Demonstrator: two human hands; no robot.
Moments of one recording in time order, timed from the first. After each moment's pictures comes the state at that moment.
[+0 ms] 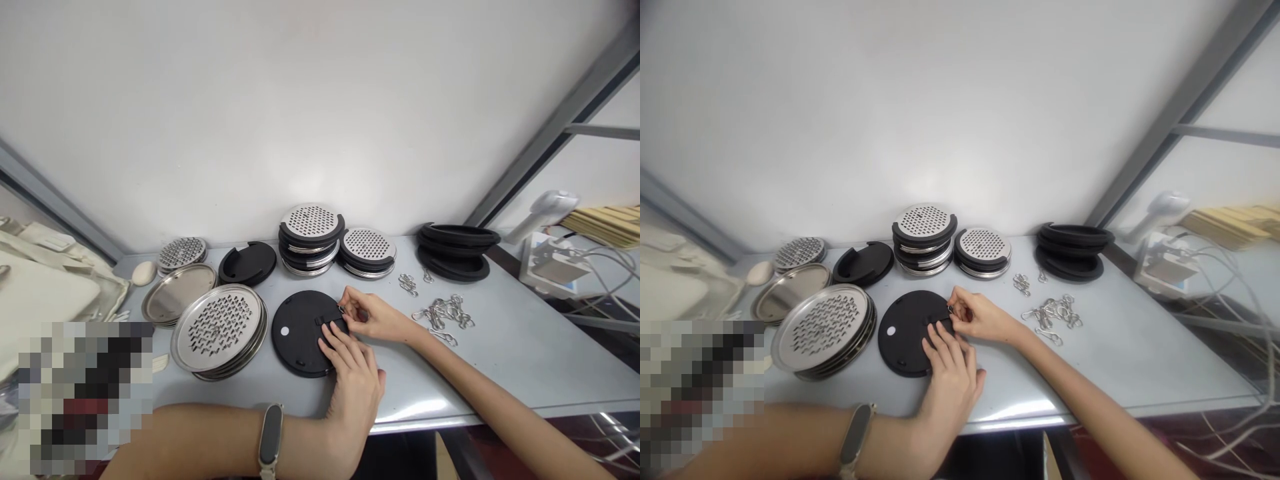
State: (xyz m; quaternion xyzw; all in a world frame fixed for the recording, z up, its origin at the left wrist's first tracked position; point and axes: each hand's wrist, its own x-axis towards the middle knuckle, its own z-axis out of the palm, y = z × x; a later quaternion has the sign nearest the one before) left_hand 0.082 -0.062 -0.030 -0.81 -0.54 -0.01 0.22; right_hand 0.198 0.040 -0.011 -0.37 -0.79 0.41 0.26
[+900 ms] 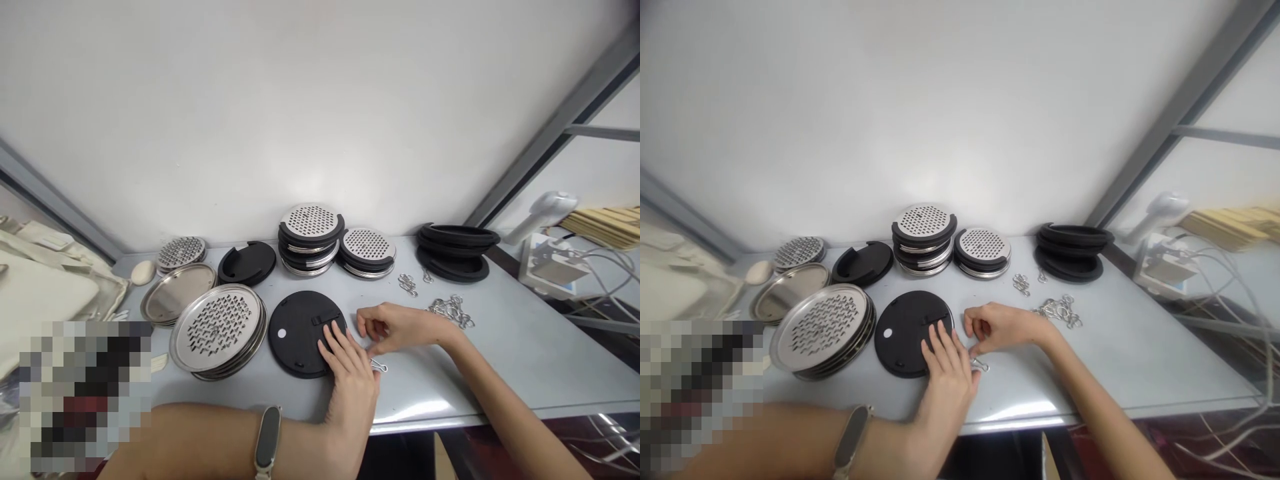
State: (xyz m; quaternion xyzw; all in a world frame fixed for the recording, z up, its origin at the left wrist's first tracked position) left_hand 0.084 -0.062 -0.043 -0.79 -0.57 -0.07 0.20; right_hand 0.231 0.034 0.020 -0.37 -0.81 0.45 0.04
